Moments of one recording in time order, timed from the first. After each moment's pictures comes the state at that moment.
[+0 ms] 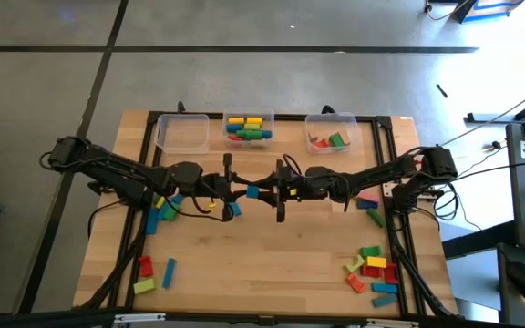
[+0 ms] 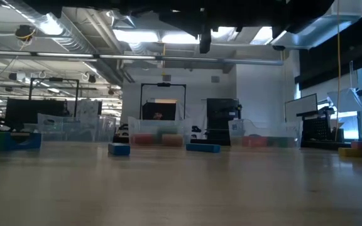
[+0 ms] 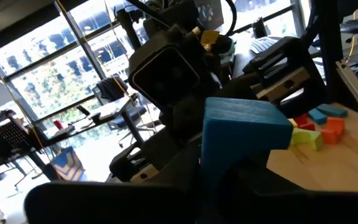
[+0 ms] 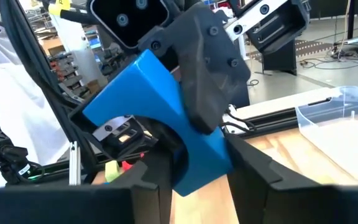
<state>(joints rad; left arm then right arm) -0.14 1.27 0.67 0.61 -0.19 0.39 0.08 1.66 0.91 0.78 0.06 0.26</state>
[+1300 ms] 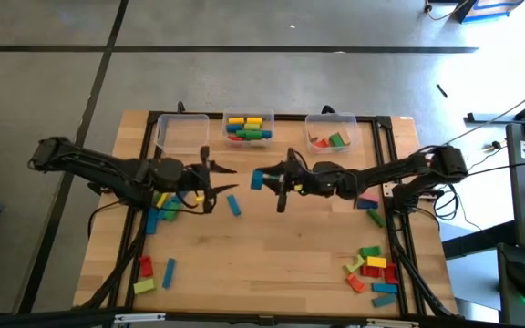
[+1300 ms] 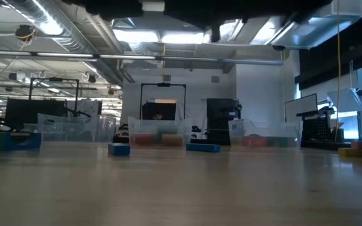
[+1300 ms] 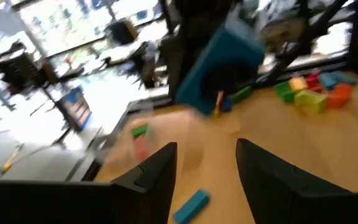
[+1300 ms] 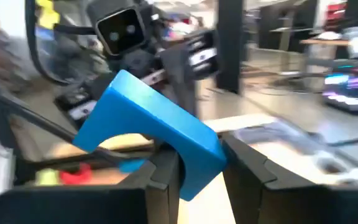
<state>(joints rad) -0.16 0.98 0.67 0.11 -0.37 0.22 0.08 1.56 0.91 0.68 0.24 0.08</state>
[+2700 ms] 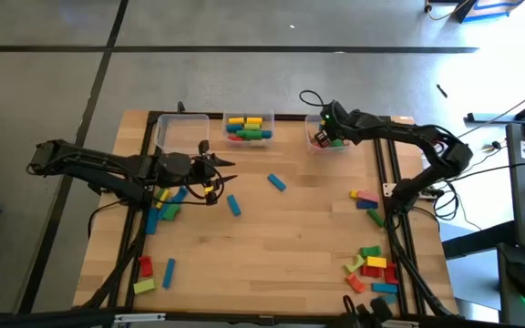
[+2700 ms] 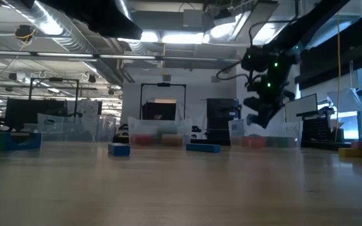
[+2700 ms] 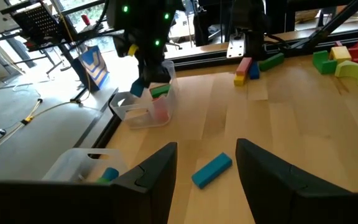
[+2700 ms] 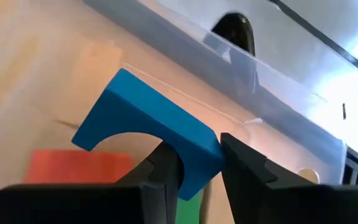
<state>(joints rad) -0.06 1.00 0.67 0.01 -0.38 0.16 -0.72 1.54 0.91 -0.43 0.39 0.16</state>
